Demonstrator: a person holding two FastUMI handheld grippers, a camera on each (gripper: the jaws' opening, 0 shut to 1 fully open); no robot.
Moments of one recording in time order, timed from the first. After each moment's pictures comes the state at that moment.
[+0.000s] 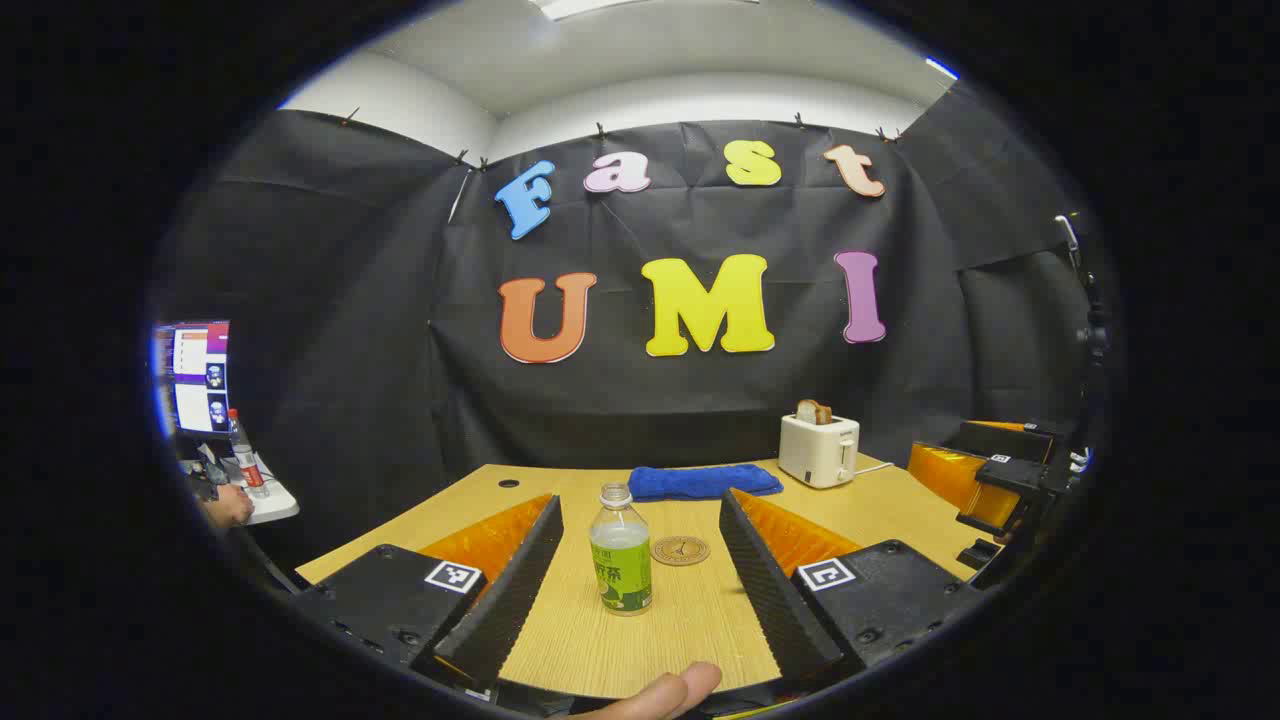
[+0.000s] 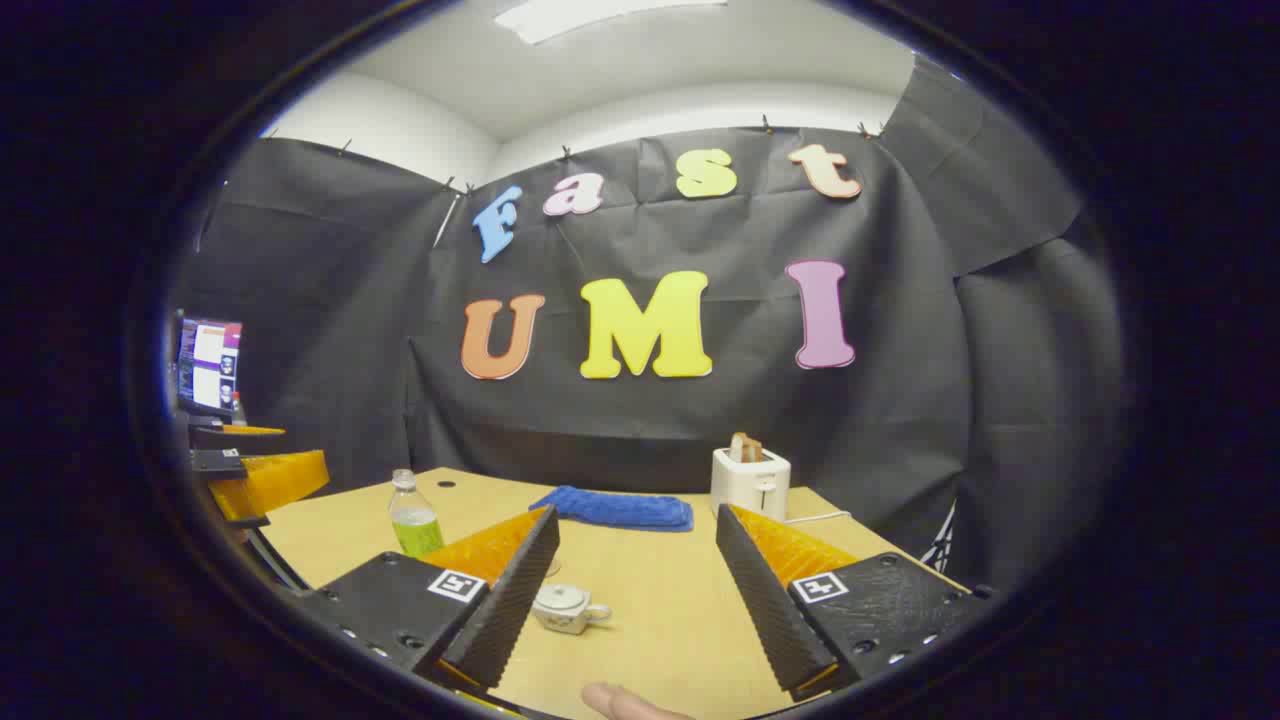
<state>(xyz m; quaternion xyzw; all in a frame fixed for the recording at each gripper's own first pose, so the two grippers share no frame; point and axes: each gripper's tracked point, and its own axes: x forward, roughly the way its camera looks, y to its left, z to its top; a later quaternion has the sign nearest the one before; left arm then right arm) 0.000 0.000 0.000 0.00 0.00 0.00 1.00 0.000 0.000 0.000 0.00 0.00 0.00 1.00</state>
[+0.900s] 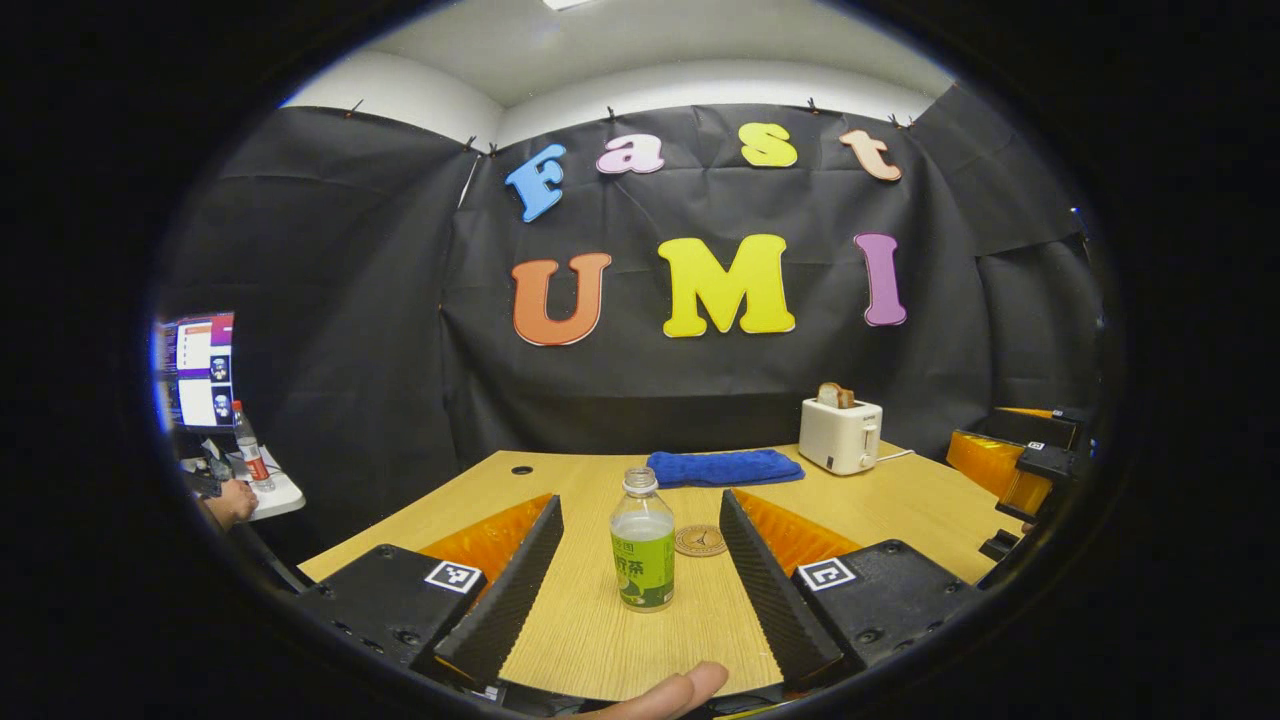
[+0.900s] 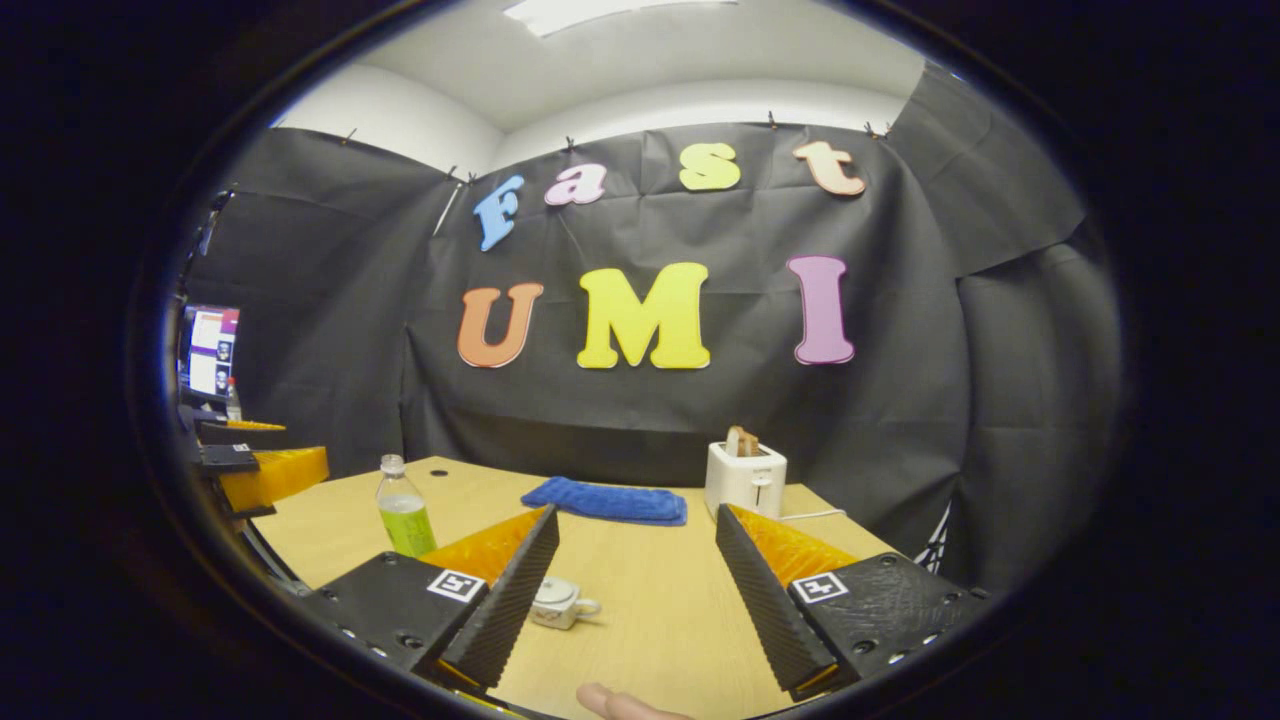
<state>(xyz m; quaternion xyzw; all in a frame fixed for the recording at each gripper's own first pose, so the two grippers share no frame) 0.017 0.018 -0.022 0.00 0.03 0.02 1.00 0.010 0.002 -0.014 -0.01 0.01 0.00 1.00</state>
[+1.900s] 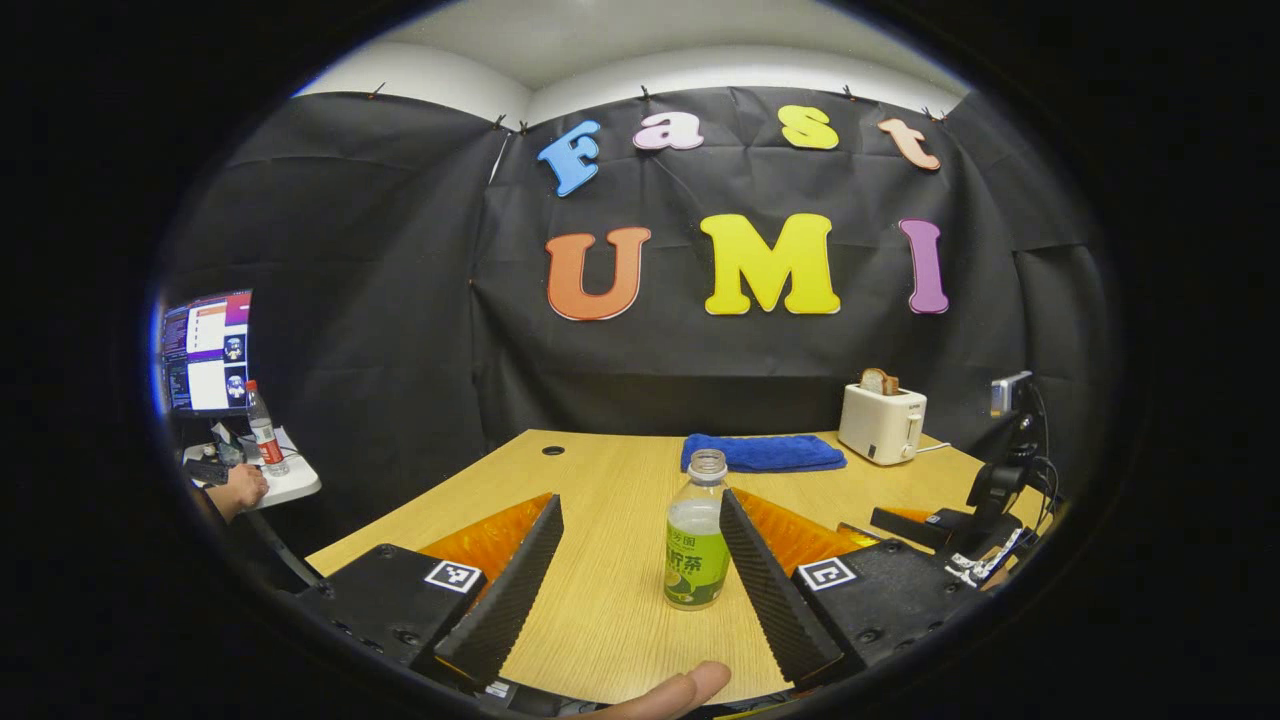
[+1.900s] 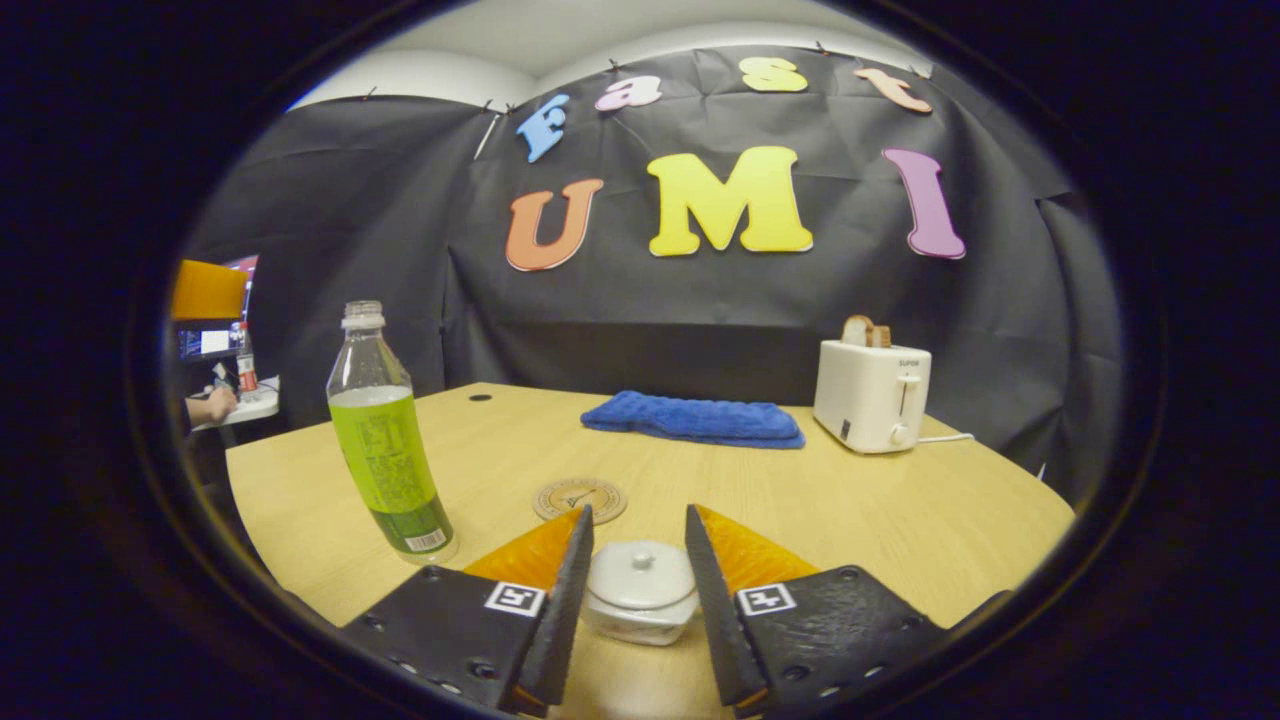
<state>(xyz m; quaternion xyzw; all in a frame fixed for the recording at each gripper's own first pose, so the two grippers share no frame) 0.037 0.063 -0.046 -0.02 0.06 0.07 1.00 0.137 0.094 -0.172 0.00 0.13 0.08 0.99</state>
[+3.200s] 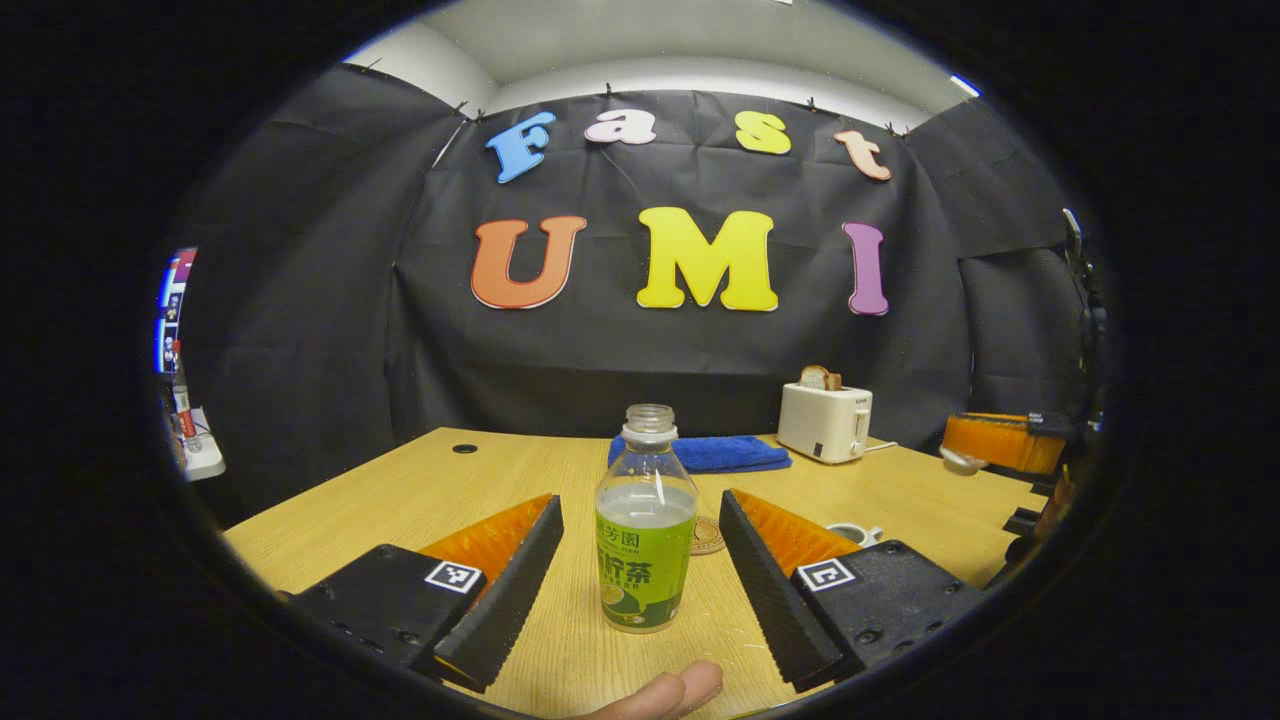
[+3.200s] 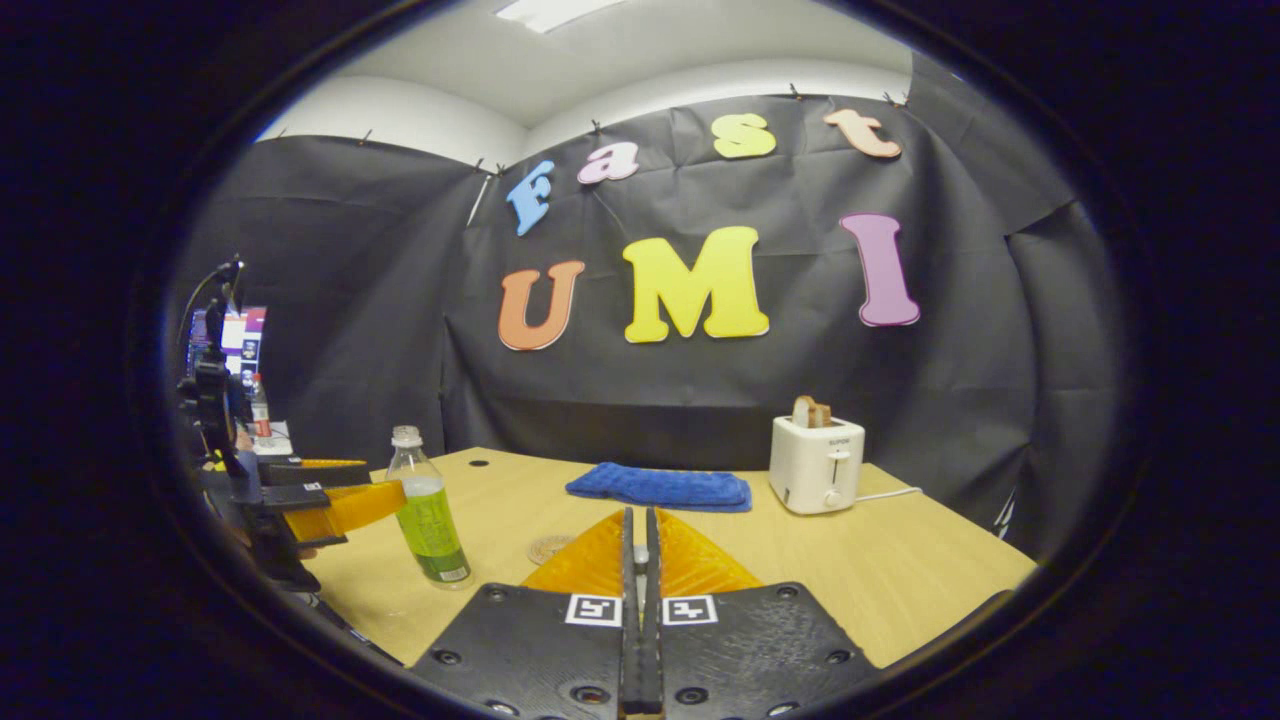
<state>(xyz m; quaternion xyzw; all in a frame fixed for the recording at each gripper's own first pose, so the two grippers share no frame) 0.099 0.021 -0.113 -0.03 0.03 -0.05 1.00 0.066 0.029 -0.061 0.01 0.03 0.07 1.00</state>
